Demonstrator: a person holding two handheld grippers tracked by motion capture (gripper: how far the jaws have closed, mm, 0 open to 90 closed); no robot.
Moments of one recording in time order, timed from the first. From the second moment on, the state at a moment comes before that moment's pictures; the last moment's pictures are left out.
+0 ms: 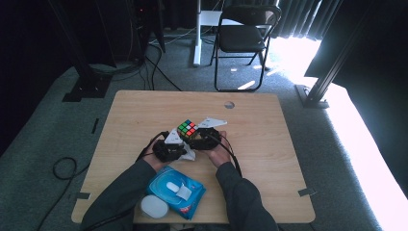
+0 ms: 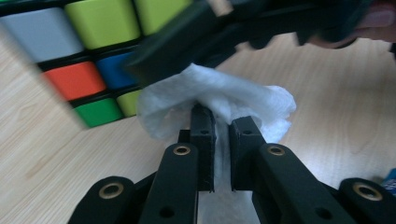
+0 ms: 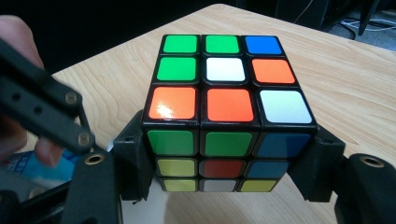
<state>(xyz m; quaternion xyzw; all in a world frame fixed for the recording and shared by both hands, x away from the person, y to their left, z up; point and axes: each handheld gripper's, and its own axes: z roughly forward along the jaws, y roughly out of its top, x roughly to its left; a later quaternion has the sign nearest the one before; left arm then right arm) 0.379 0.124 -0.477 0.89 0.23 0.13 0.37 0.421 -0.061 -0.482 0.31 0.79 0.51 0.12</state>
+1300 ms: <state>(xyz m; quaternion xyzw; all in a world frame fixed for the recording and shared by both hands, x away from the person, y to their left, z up) 0.408 0.169 -0.482 0.83 0.35 0.13 0.41 0.416 -0.056 -0.473 0.30 0.79 0.53 0.09</state>
